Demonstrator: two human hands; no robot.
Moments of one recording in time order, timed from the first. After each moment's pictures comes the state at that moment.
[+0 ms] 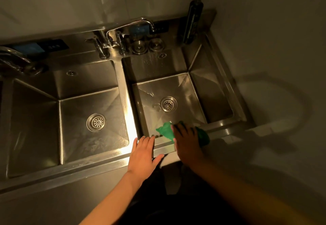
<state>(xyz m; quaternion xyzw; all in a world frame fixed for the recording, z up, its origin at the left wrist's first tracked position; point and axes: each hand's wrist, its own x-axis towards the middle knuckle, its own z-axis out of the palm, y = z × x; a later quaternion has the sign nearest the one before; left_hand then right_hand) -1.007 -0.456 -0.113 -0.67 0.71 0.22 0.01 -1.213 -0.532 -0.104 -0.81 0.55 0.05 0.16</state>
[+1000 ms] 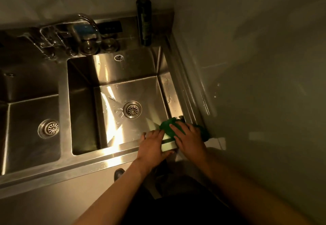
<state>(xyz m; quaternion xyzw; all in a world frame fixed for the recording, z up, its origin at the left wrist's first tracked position) -1.251 -0.581 -0.131 -0.65 0.70 0.29 -0.01 -1.441 -0.630 -0.103 -0.82 0.53 0.08 0.18</state>
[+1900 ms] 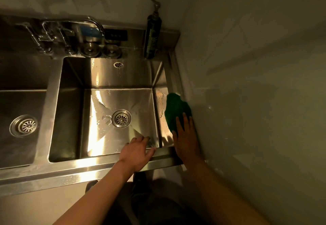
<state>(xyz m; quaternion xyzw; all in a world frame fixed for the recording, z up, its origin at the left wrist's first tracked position) -1.232 -0.618 -0.146 -0.69 0.65 0.31 -0.02 -1.439 -0.699 -0.115 -0.80 0.60 0.00 0.04</state>
